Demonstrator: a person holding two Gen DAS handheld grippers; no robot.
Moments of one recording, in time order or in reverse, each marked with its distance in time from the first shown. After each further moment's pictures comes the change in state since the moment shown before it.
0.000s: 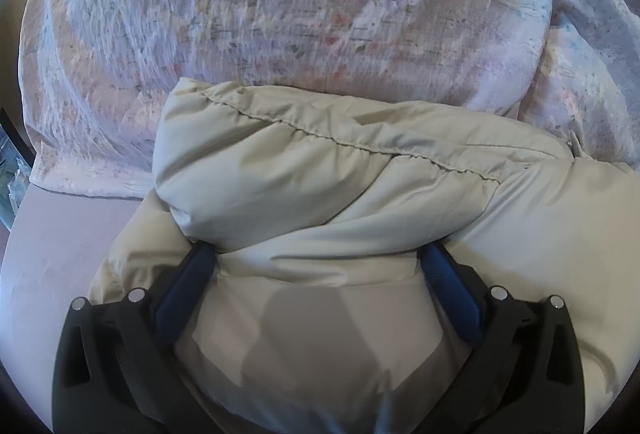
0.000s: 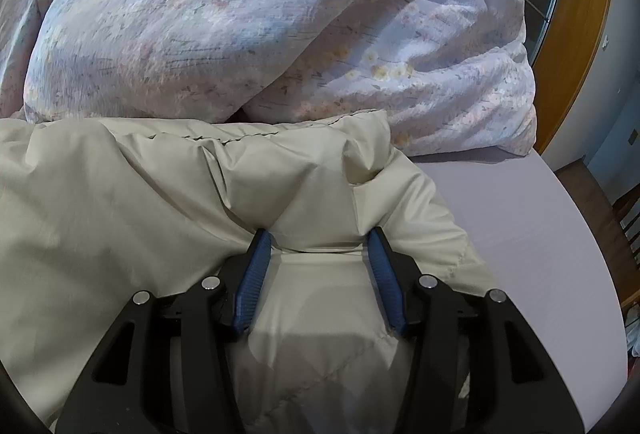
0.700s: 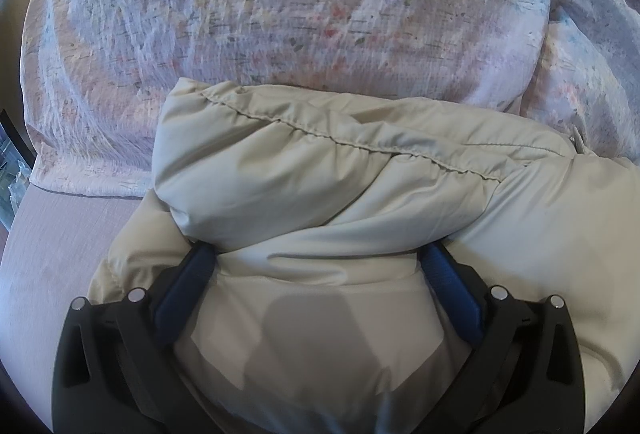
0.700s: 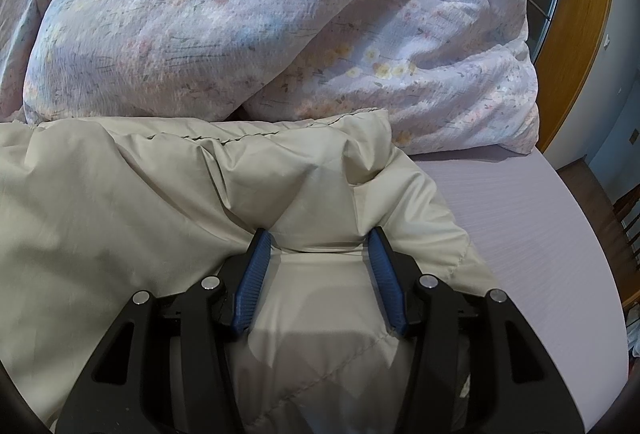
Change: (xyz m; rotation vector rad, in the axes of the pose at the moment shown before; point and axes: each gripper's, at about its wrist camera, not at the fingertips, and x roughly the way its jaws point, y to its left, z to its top) left arm -0.001 -0.004 -0.014 0.006 -0.023 0.014; right arm 0.002 -0.001 0.000 0.001 0.008 0.003
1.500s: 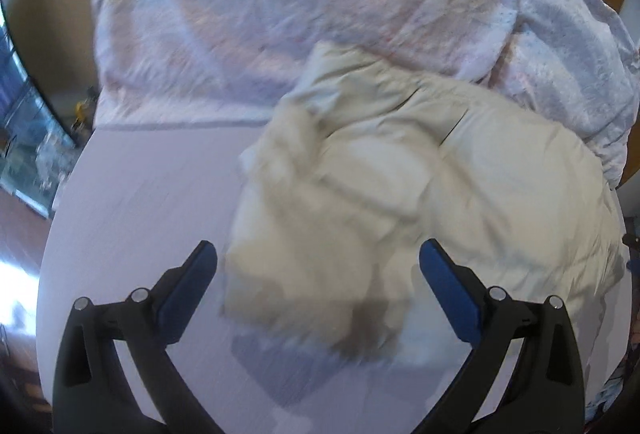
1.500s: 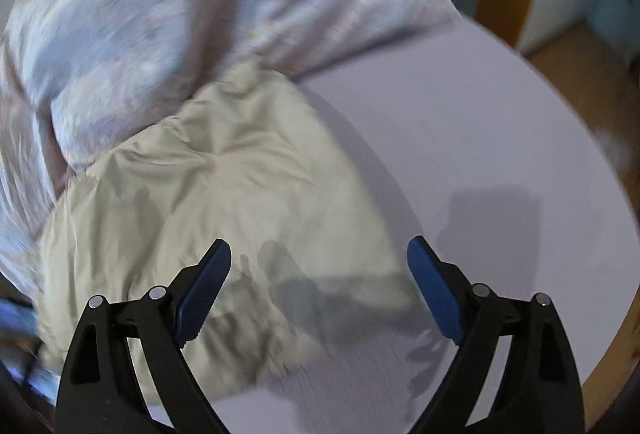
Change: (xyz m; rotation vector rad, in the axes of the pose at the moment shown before) left arm -0.117 0.060 -0.046 -0.045 0.131 -0.013; right arm -0.091 -0.117 -0.032 0.463 0.353 0.164
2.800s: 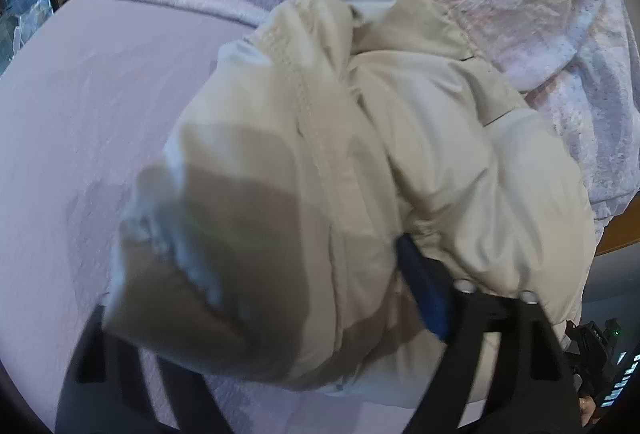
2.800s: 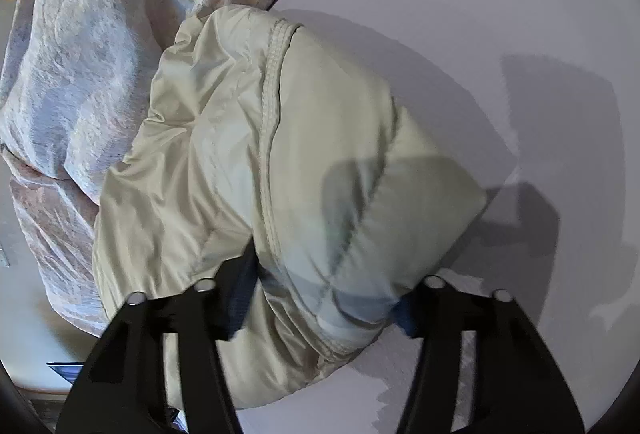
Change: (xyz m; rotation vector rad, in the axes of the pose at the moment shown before) left arm 0.051 -0.003 -0.021 -0.323 0.116 -0.160; right arm 0.051 -0.017 -0.032 0.296 0.132 0.261
